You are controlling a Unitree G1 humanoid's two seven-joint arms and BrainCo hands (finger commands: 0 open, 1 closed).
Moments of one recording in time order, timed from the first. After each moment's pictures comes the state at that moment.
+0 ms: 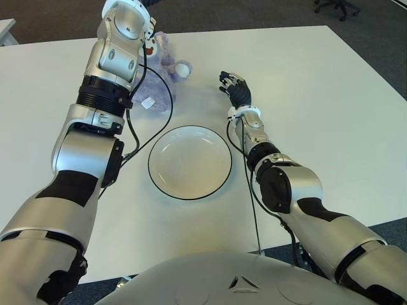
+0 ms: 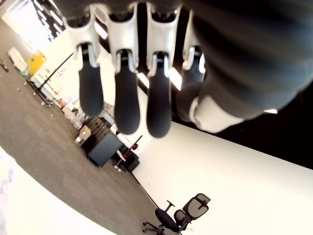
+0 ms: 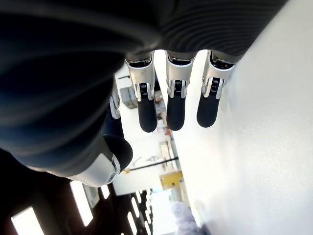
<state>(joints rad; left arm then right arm) -1.08 0.35 -0.12 0.58 0.36 0.21 0.01 -0.94 0.08 -0.29 1.31 0.05 -0.36 0.02</state>
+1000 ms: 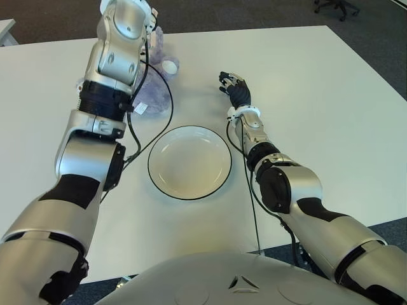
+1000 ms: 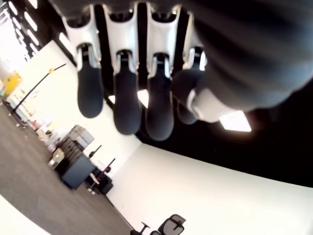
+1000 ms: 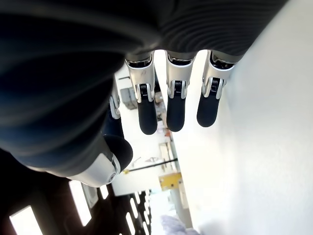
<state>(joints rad) -1.00 0.33 -0.09 0.39 0.37 0.19 0.07 -0.94 0.08 -0.28 1.31 0.04 -0.36 0.00</state>
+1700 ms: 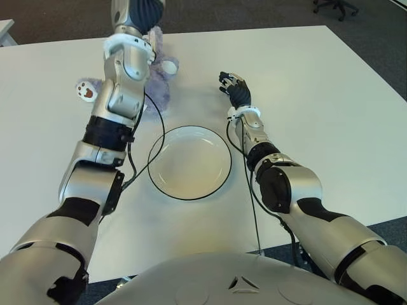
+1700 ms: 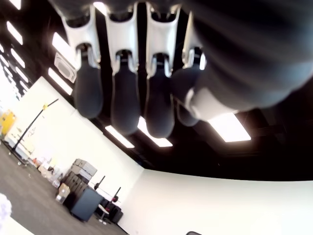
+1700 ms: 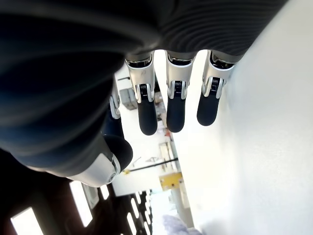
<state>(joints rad) -0.78 0.32 -0.13 0.22 0.55 0.19 0.24 -0.94 0.08 -0.29 1.32 0.04 -0.35 0.01</state>
